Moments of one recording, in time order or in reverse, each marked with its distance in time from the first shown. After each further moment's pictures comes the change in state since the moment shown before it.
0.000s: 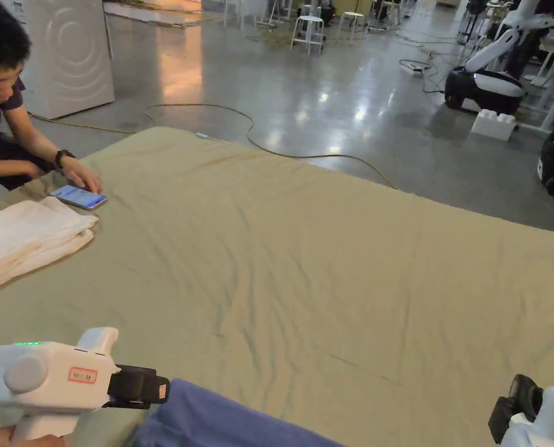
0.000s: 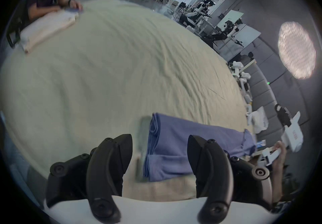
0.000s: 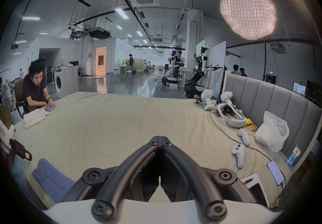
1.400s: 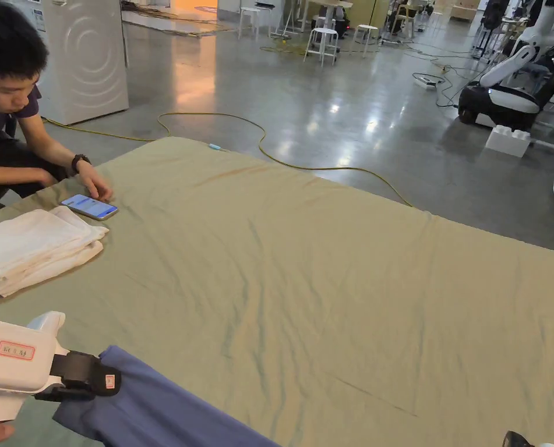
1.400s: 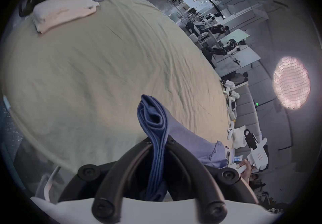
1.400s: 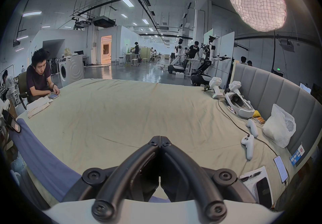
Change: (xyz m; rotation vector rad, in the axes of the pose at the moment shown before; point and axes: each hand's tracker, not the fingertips) left arm -0.001 0.028 0.088 0.021 -0.041 0.160; right arm -0.011 -0.020 -0.016 -0.109 0.055 0.024
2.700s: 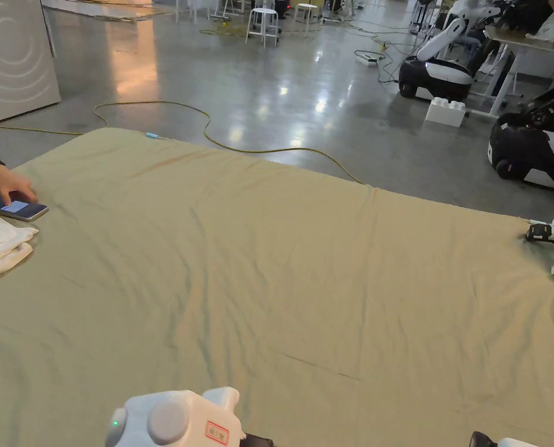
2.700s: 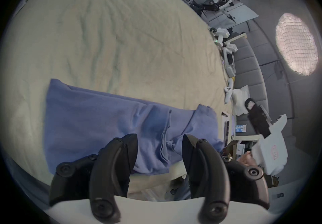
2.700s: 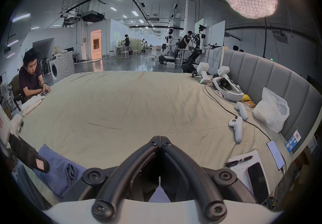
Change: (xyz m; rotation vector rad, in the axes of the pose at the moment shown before) left arm 0.190 -0.105 -0.183 -0.308 -0.050 -0.148; right arm 0.047 -0.036 0.013 -0.088 -0.072 -0.051
